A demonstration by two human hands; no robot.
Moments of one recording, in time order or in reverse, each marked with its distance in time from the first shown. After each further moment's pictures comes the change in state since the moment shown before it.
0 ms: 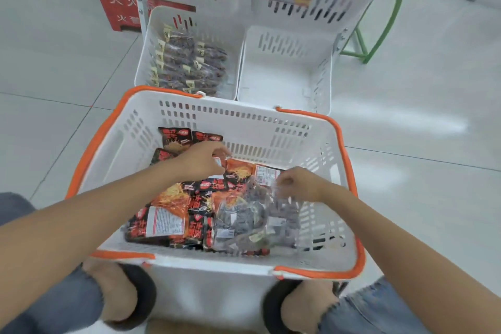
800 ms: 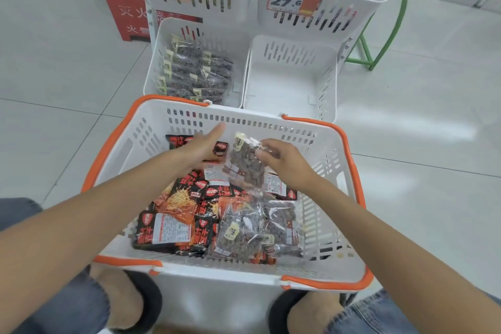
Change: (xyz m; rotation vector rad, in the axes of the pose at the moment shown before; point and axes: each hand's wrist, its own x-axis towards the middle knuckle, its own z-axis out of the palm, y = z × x) left_hand 0.002 0.011 -0.028 -0.576 0.046 -0.343; right_hand 0.010 -0.085 -0.013 0.323 0.388 -0.164
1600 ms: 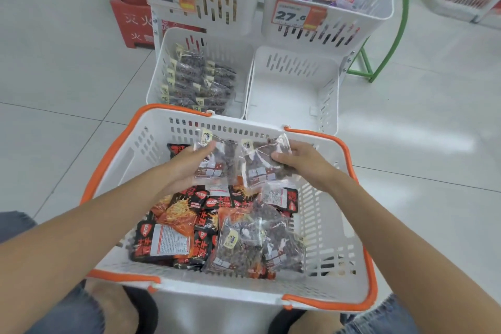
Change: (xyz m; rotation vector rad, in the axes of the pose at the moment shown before) left_hand 0.002 -0.017 -0.012 -0.504 -0.071 0.057; right_hand 0.016 0.002 -0.040 0.367 -0.103 0.142
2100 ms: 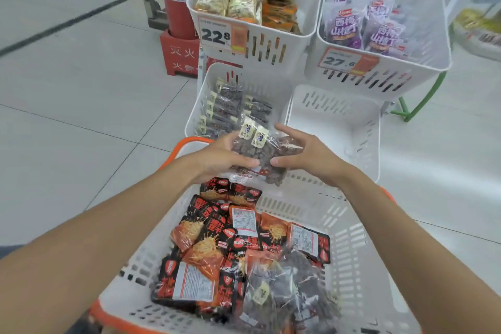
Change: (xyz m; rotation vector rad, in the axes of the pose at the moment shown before) left_hand 0.012 0.081 -0.023 0.347 -0.062 0.230; right_hand 0.074 -0.091 0.033 -0.216 -0.090 -0.161
